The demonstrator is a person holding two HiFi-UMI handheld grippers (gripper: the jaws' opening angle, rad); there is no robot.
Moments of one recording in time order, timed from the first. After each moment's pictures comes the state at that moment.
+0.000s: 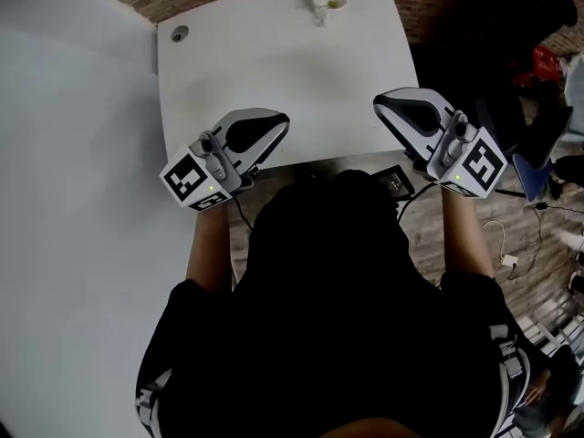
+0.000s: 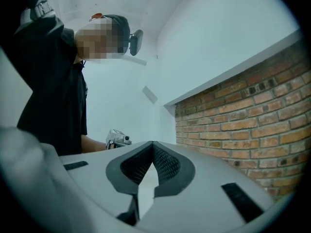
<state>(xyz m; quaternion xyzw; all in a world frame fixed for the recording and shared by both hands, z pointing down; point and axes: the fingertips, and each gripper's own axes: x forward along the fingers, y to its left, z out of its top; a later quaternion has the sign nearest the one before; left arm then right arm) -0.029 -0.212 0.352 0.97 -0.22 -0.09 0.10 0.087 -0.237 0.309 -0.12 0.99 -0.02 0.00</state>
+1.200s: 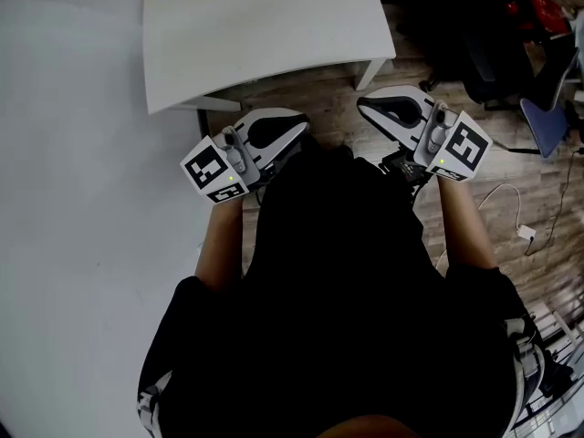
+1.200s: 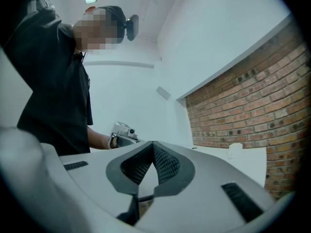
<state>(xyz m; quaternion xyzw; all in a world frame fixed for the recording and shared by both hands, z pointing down) 0.160 -0.011 0.393 0.96 -0.20 -0.04 0.18 0.234 -0.036 0.377 -0.07 0.99 -0.09 0.00</state>
